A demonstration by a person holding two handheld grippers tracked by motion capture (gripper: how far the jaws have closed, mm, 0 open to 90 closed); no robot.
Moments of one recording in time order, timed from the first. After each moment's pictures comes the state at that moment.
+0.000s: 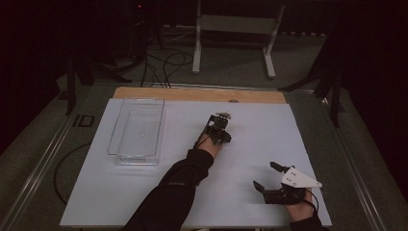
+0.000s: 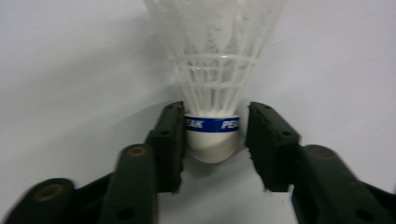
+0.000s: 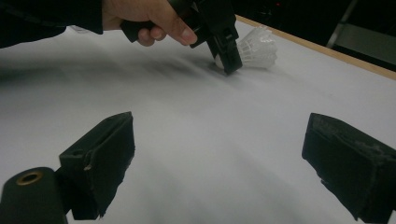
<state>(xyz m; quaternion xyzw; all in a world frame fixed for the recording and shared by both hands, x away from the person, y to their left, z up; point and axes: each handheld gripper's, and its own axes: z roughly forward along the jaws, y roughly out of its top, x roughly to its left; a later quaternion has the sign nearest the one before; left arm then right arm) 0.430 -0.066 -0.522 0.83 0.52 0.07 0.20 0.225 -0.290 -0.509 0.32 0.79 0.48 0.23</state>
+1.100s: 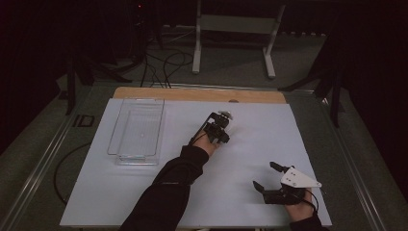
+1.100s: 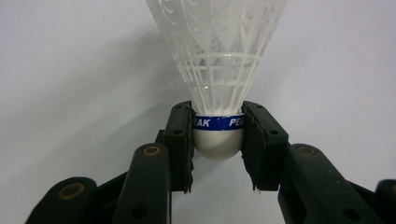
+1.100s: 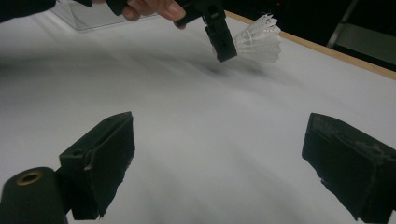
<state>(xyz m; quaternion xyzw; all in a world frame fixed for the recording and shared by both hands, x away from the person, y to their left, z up) 0.422 -0.057 -0.499 0.88 0.43 0.05 0.21 0.225 -0.290 -0.509 0.32 0.79 0.47 0.23</state>
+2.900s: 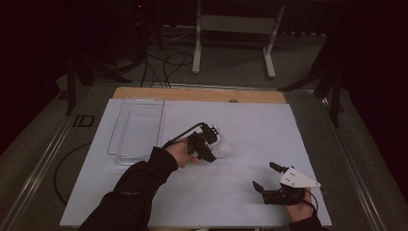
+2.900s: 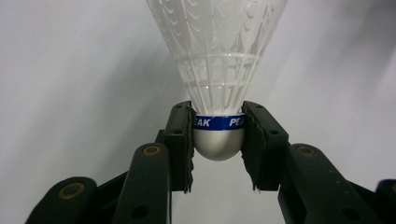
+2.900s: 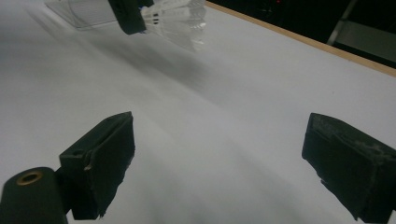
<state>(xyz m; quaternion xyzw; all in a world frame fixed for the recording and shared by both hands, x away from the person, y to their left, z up) 0.360 0.000 -0.455 0.95 0.23 -0.03 0.20 0.225 -0.288 -0.510 0.32 0.79 0.47 0.23</state>
